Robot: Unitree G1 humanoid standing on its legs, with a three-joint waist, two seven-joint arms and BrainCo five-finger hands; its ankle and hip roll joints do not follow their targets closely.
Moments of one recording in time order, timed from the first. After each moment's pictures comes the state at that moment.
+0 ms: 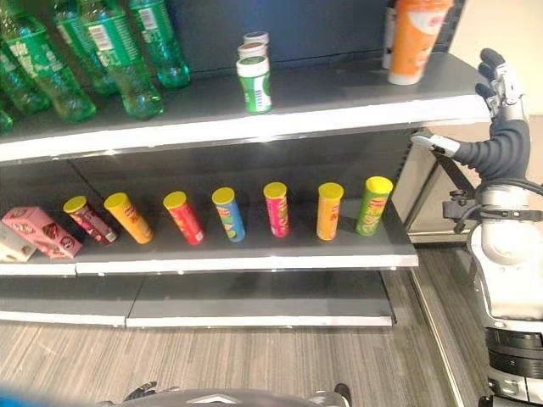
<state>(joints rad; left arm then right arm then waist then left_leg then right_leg) 0.12 0.22 -0.13 1.13 -0.02 -0.05 -0.01 -0.08 -0.80 -0.35 -0.22 0.31 -0.20 -0.15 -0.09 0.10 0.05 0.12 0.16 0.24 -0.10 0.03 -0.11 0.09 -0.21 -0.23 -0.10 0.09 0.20</state>
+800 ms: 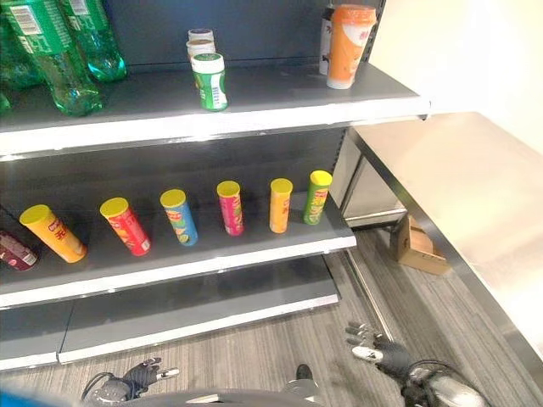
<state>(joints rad) 0.02 0.32 -0.20 1.15 0.02 -0.09 -0.12 0.37 -0.69 0.26 0.36 0.50 0.07 0.51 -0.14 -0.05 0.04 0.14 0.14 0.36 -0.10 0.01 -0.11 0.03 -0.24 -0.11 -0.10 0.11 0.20</state>
